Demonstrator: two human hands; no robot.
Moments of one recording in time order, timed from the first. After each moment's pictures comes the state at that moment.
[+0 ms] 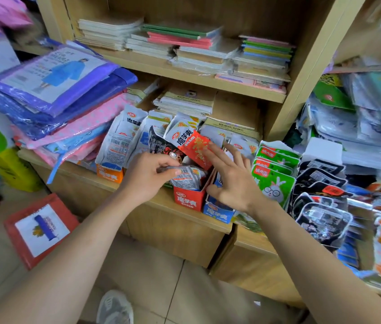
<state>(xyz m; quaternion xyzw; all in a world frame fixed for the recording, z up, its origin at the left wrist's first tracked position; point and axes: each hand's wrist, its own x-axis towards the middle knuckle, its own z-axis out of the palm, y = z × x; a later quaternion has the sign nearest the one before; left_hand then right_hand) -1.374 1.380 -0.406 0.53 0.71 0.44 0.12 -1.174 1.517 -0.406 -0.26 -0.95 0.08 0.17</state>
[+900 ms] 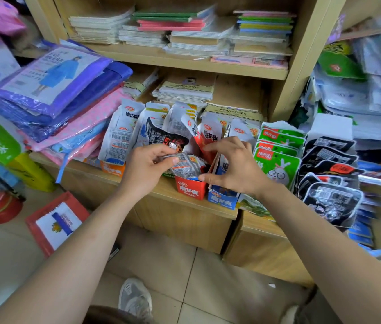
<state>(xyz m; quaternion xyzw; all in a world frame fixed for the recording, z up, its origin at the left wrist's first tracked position) -1.367 1.378 -0.407 0.50 0.71 0.49 0.12 -1.171 1.528 -0.413 -0.24 -0.93 0.17 0.24</state>
